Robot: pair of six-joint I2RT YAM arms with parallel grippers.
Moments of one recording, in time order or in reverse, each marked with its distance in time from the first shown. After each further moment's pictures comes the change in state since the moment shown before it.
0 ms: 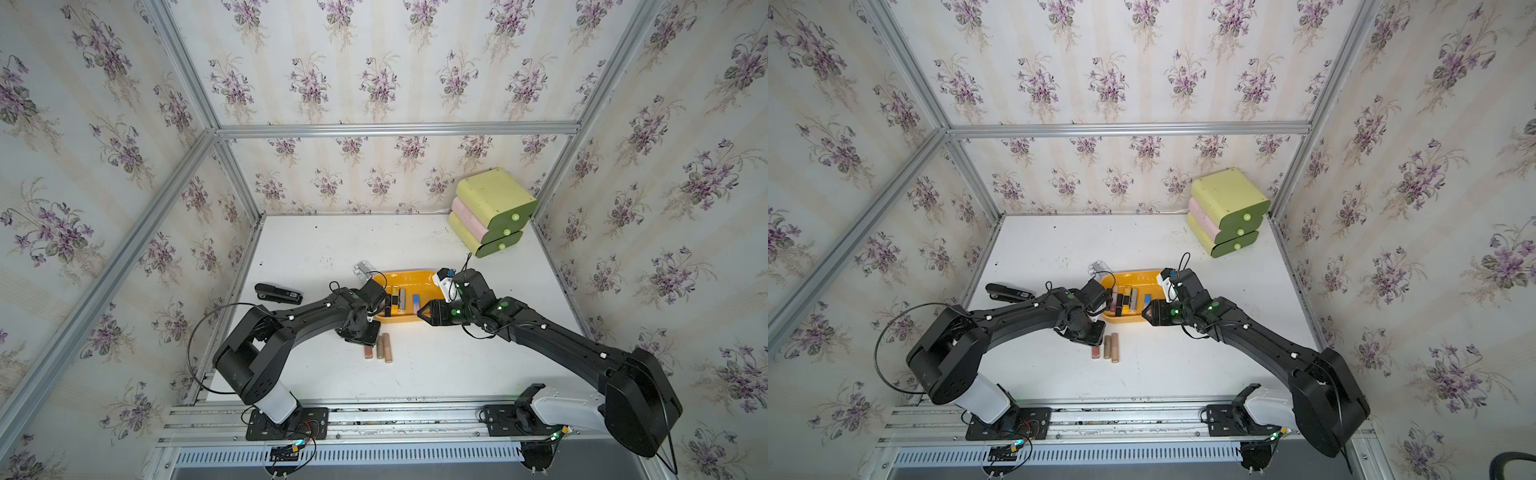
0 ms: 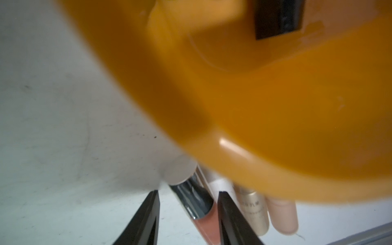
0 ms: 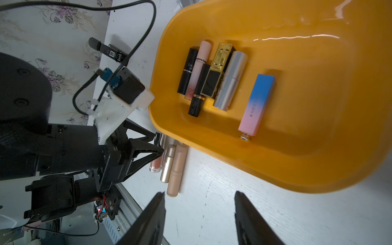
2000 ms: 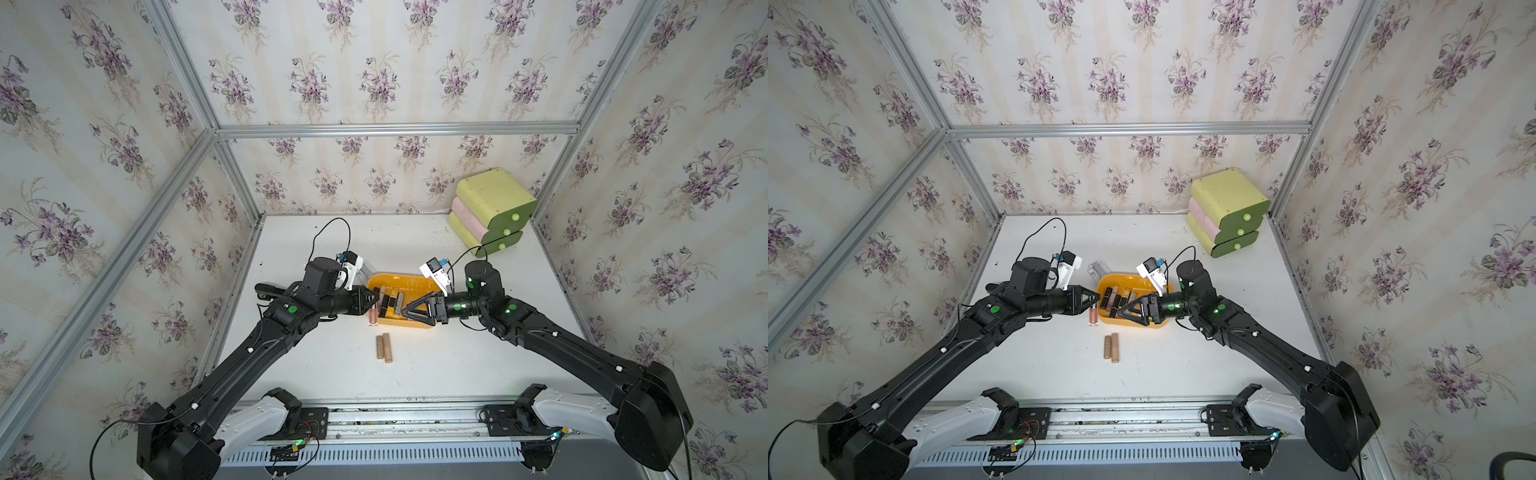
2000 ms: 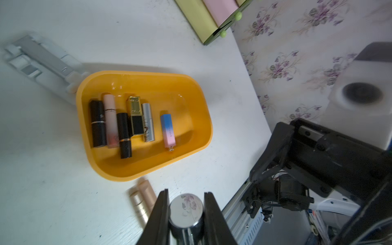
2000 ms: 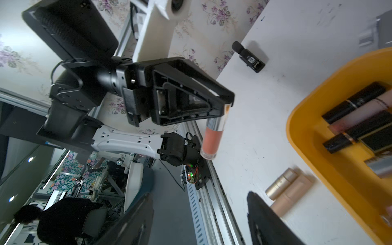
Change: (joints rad) left arm 0.185 -0.554 -0.036 0.312 0.385 -0.115; right arm 0.022 -0.078 0.015 0.355 -0.536 0.077
